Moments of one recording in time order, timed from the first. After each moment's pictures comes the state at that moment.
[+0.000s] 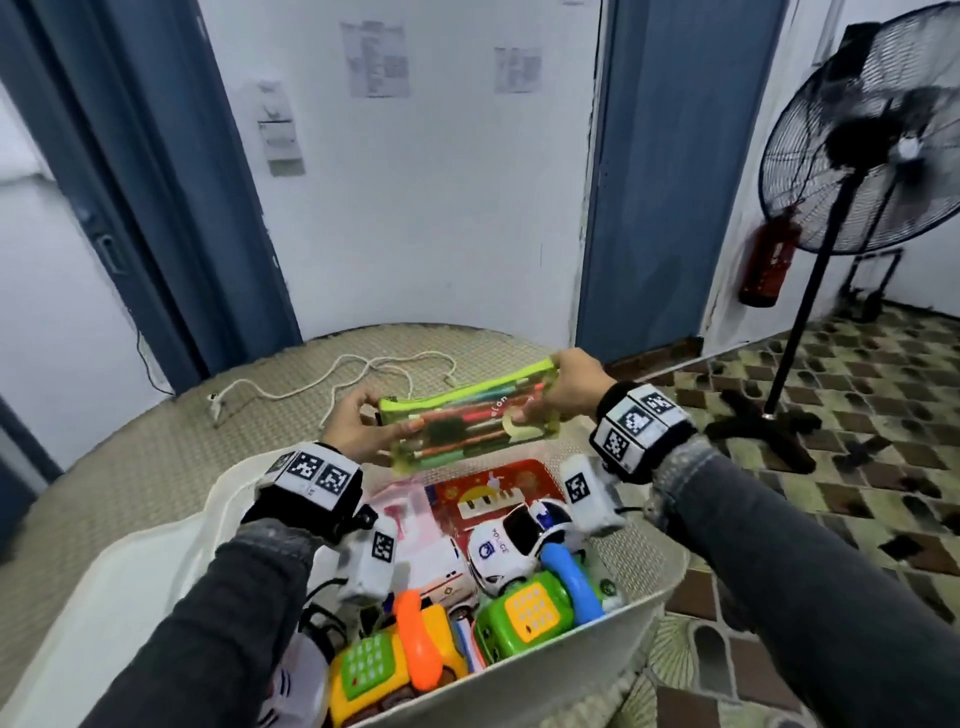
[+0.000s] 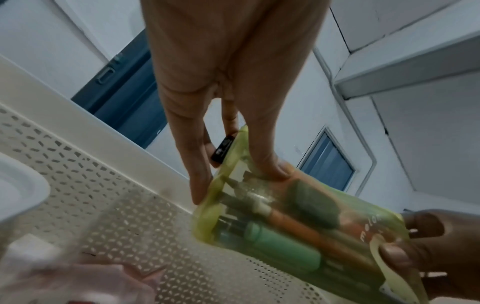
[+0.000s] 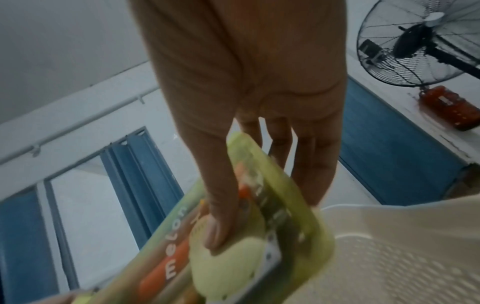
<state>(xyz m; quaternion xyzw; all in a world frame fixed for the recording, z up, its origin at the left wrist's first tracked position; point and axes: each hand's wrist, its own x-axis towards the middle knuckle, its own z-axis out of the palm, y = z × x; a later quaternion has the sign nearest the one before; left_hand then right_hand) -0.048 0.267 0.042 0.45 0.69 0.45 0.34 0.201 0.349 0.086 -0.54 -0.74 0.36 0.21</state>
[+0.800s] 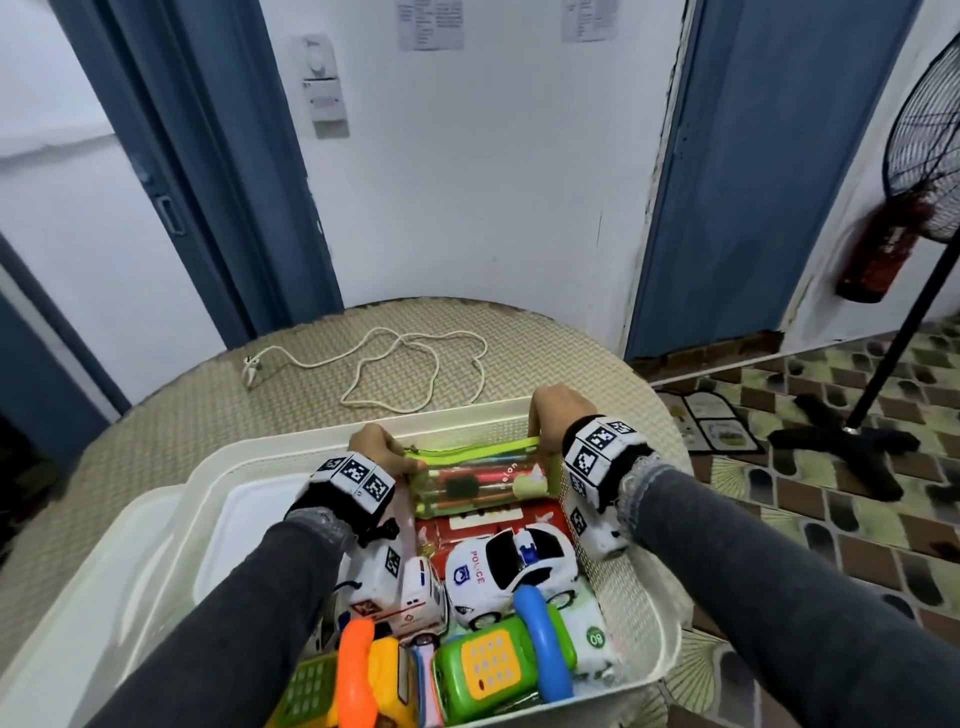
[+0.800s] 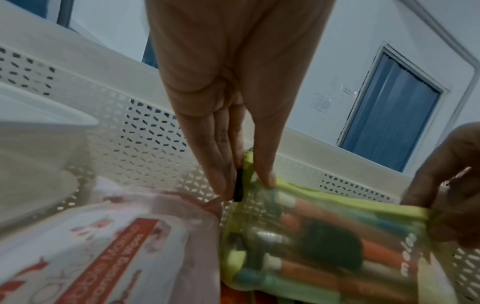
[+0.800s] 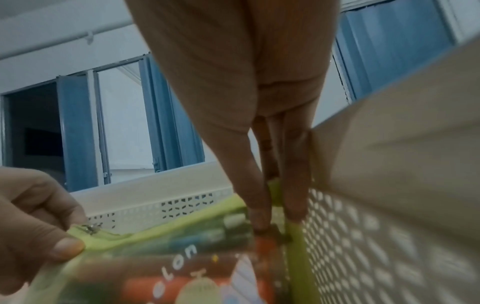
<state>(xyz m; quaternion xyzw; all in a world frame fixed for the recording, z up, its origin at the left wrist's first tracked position) -0.025 0.315 -0.013 0.39 0.86 0.25 0.23 0.185 0.422 0.020 -0.50 -0.85 0.14 0.03</state>
